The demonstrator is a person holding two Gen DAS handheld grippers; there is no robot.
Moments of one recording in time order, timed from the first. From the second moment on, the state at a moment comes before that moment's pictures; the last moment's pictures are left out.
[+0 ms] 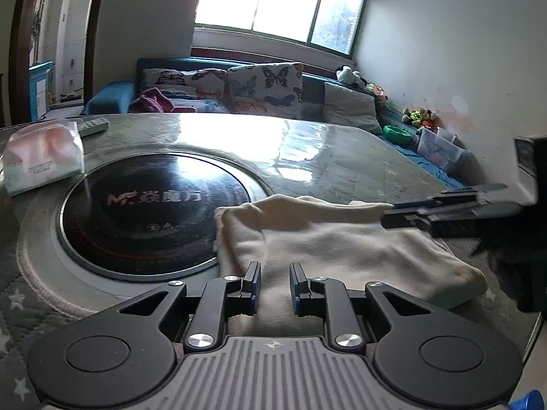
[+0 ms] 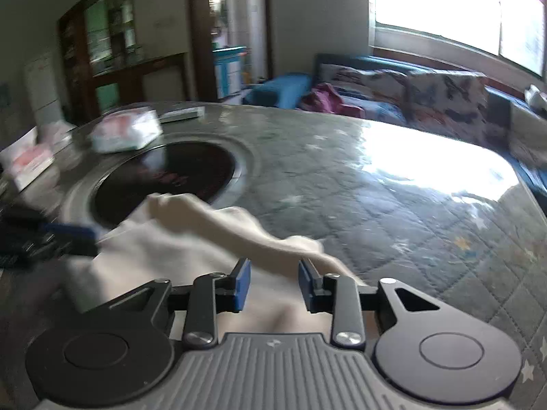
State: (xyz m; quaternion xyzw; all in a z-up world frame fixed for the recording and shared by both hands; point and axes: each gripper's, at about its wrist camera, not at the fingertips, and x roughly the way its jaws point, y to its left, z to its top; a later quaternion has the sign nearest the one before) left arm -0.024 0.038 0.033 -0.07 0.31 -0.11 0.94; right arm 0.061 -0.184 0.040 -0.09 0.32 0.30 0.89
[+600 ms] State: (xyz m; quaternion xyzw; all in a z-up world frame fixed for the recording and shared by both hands) left arm -0.035 0.066 0.043 -0.10 0.32 -0.07 0.94; right arm -0.022 -0.091 0.042 -0.23 0.27 0.46 0.82
